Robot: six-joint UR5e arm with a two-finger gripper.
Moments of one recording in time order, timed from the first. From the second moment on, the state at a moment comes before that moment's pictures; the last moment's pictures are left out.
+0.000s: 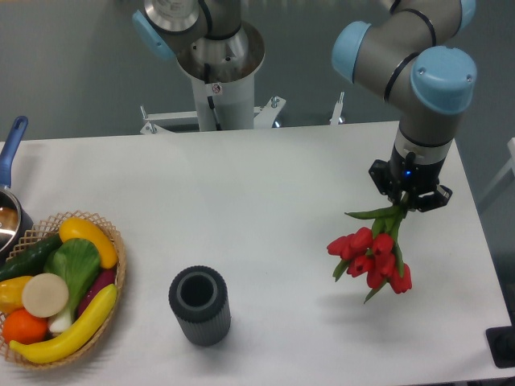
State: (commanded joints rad) arm 2.72 -1.93 -1.46 -1.18 1.55 1.31
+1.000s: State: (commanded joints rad) arm 2.62 -1.90 -1.46 -0.94 0.90 1.00
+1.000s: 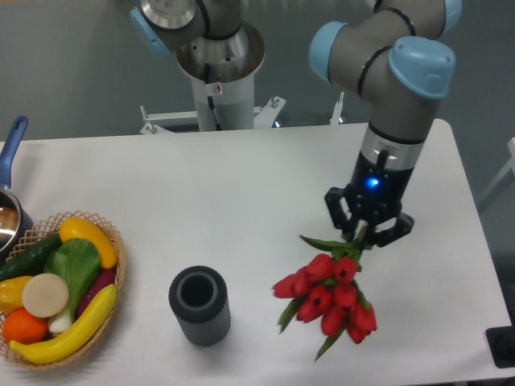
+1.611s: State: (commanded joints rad) arm 2.53 -1.91 -1.47 -0.75 0.53 0.87
